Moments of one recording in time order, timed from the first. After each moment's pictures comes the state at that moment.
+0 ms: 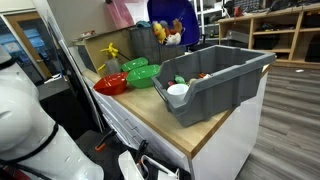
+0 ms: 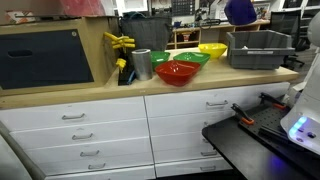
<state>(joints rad) -0.33 0.02 -0.34 -1.66 0.77 1.49 0.03</state>
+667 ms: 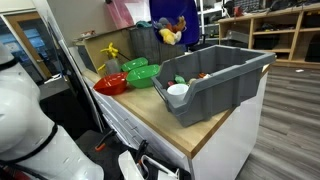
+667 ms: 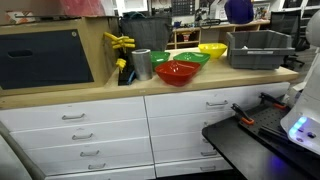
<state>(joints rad) -0.39 0.06 -0.37 -1.66 0.92 1.44 -0.02</state>
